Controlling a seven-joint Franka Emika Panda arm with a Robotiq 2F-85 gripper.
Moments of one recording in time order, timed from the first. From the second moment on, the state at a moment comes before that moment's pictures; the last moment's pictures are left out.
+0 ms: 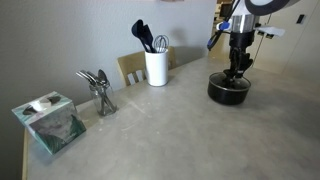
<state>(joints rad) -0.05 0.34 -0.08 -2.08 -0.08 2.36 -0.77</state>
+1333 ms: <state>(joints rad) -0.06 0.28 -0.06 -2.06 -0.16 2.33 -0.38</state>
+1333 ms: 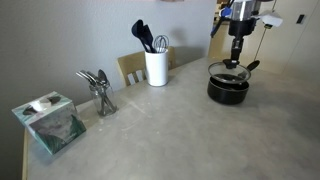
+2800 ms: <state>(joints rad) 0.24 0.59 0.05 -1.76 -0.17 2.27 0.33</state>
